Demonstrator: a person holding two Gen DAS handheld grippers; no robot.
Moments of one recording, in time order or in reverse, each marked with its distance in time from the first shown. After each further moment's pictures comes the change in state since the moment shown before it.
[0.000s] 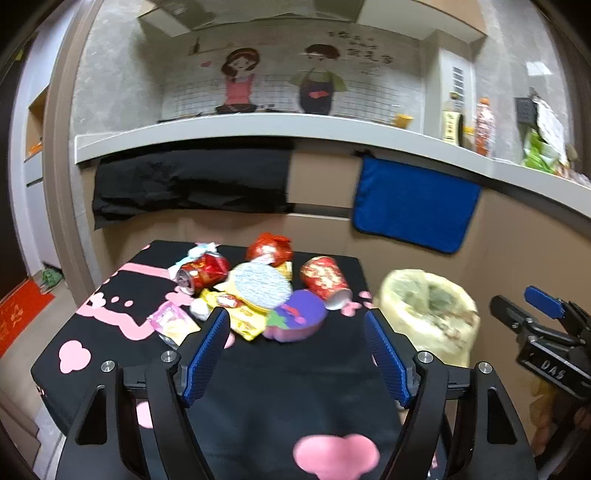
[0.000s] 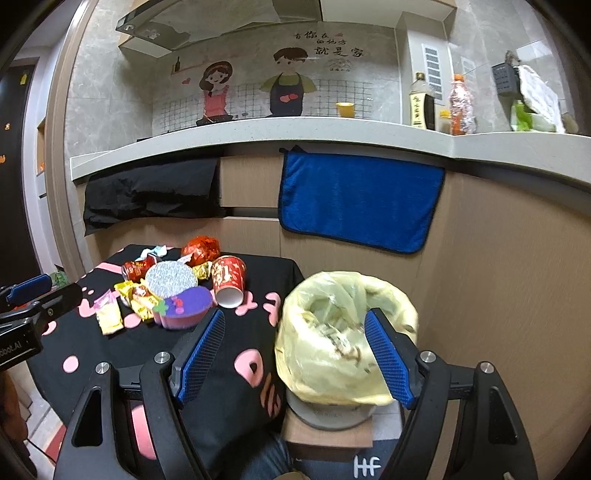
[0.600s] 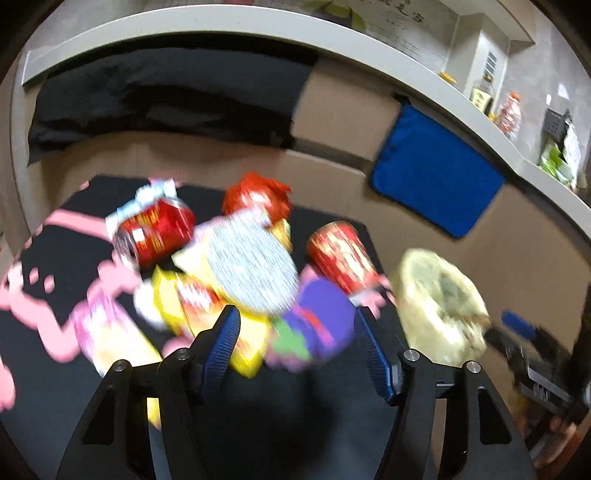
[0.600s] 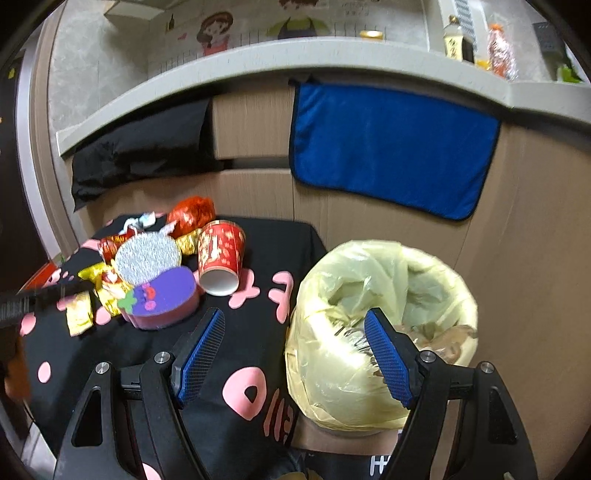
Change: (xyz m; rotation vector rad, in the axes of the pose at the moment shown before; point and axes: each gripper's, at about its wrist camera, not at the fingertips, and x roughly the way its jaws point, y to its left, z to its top) left arm 0.164 0.068 0.020 -0.105 0.247 -0.199; right arm 0.129 0.003 -0.005 0.003 0.184 0.070
